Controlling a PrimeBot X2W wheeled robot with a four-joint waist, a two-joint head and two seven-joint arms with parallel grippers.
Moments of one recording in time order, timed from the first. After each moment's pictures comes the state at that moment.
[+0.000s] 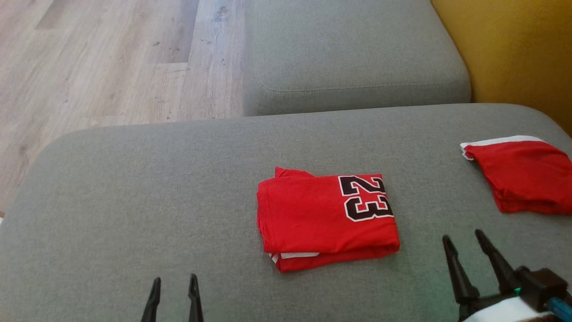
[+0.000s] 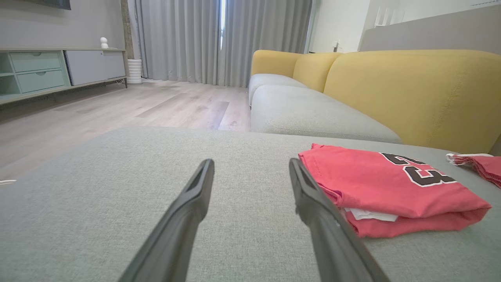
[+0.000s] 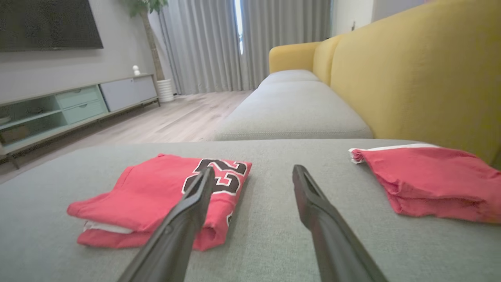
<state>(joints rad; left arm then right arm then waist) 0.29 0.06 -0.24 0.08 -0.22 0.14 -0.25 0.16 -0.27 0.19 0.21 0.33 0.13 -0.25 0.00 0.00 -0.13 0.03</state>
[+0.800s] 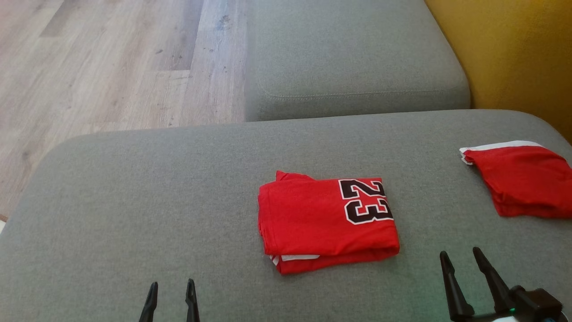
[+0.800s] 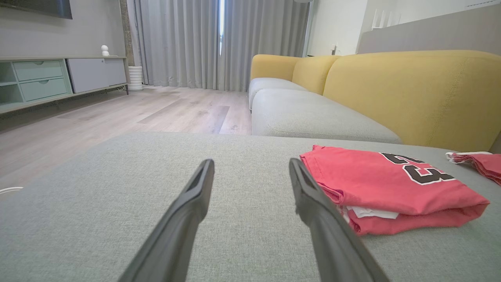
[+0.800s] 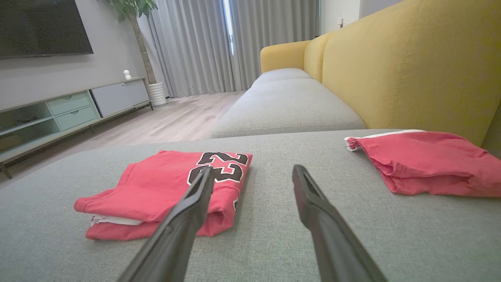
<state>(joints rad) 0.32 0.06 -0.21 0.07 -0.19 0.11 -0.25 0.24 -0.17 0.11 0.18 0.25 0.13 -0.25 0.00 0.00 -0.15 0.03</state>
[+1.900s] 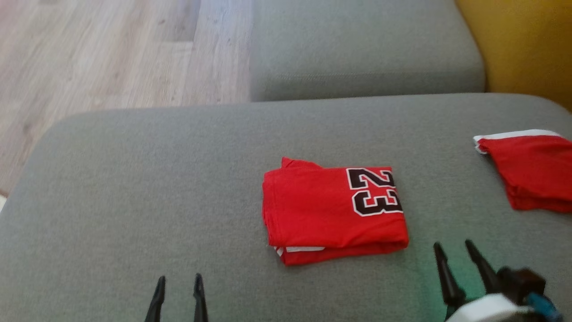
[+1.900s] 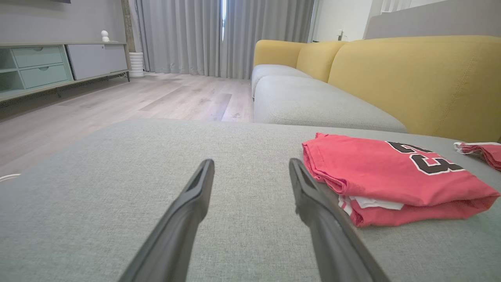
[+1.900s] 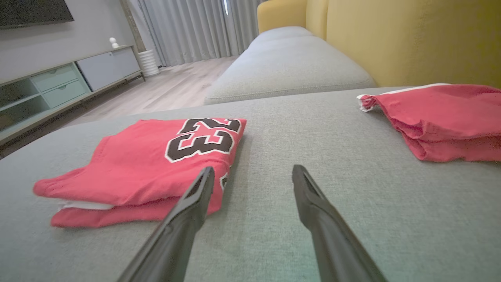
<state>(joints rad) 0.31 0.06 -0.25 0.06 -0.19 0.14 -0.25 0.11 -0.17 0.15 0.37 0.28 0.13 -0.25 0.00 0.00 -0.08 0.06</state>
